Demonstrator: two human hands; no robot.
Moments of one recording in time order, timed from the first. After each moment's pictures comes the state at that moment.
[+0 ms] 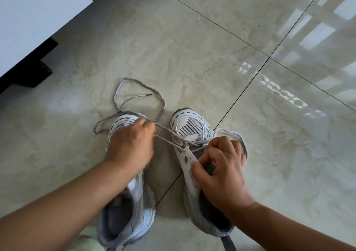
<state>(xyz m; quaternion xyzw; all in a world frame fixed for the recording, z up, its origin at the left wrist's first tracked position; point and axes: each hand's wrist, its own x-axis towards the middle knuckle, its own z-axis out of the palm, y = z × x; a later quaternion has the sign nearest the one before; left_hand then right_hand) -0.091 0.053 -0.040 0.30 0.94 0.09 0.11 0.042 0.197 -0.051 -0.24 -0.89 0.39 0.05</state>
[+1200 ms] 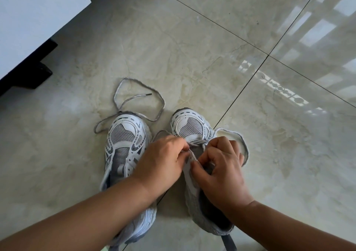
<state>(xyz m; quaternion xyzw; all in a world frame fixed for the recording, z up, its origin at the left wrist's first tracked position) -0.049 0.078 -0.043 0.34 0.88 0.29 0.16 0.042 0.194 -0.051 -0.25 -0.88 0.39 0.06</state>
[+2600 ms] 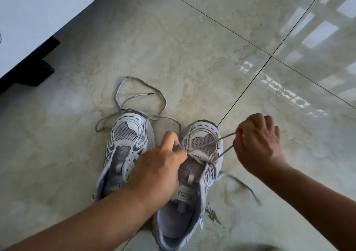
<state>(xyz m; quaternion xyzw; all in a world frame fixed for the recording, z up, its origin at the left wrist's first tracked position) -0.040 0.070 -0.014 0.38 0.89 0.14 0.21 0.030 0.278 -0.064 -0.20 -0.97 0.11 0.03</state>
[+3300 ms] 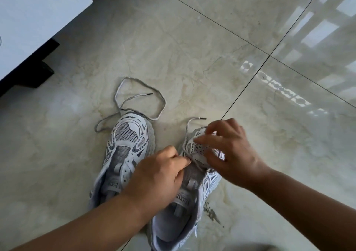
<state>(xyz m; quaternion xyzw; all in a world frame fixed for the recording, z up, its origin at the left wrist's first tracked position) -0.032 0.062 -0.025 0.38 0.87 0.21 0.22 0.024 0.250 -0.050 0.00 -0.95 0.31 0.02</state>
